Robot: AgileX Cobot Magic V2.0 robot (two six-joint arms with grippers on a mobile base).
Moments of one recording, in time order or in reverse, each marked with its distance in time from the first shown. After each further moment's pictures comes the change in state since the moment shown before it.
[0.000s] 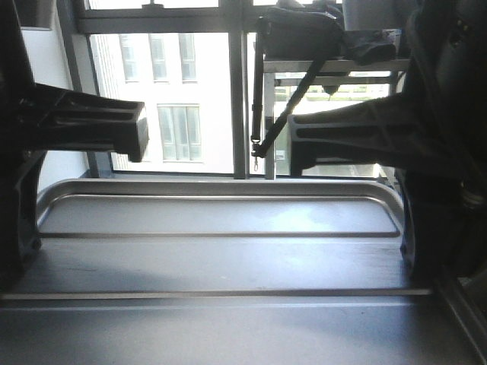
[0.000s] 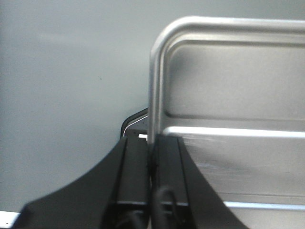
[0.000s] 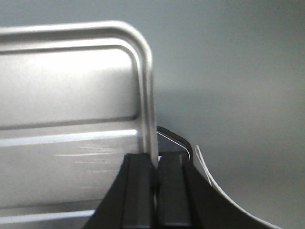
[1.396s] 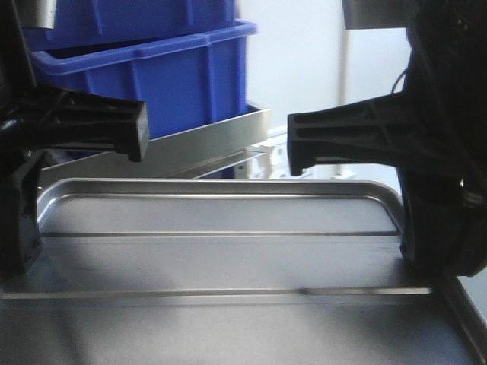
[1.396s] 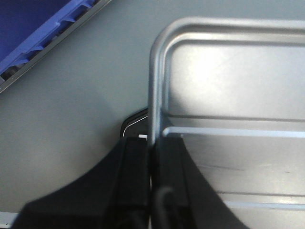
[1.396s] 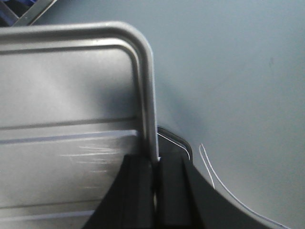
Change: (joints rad) left arm 0.000 0.000 0.000 0.000 -0.002 0.000; right arm 0.000 0.000 0.000 -0.004 0.000 0.000
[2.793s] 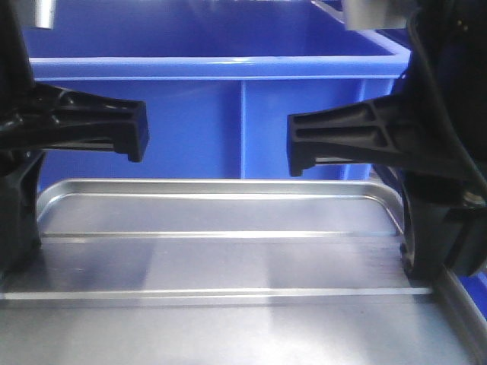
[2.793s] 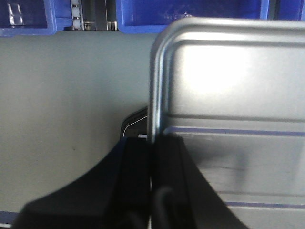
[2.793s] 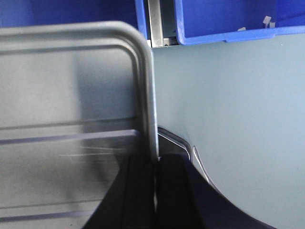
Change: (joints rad) left arm 0.000 0.000 0.000 0.000 0.000 0.000; right arm 0.000 0.000 0.000 0.000 0.000 0.000
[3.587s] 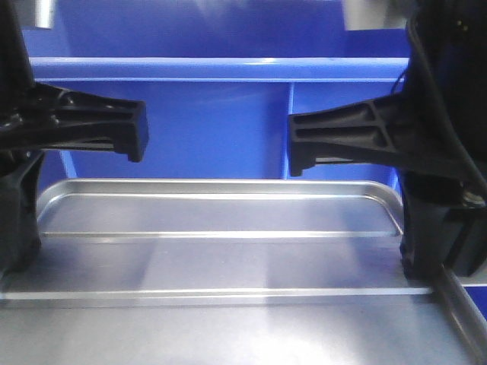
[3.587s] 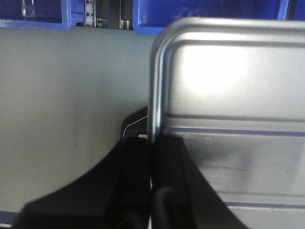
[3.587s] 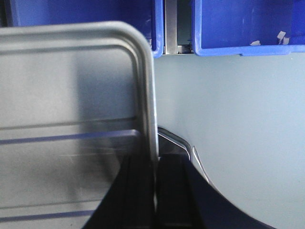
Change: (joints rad) left arm 0.000 0.000 0.000 0.000 0.000 0.000; right arm 0.000 0.000 0.000 0.000 0.000 0.000
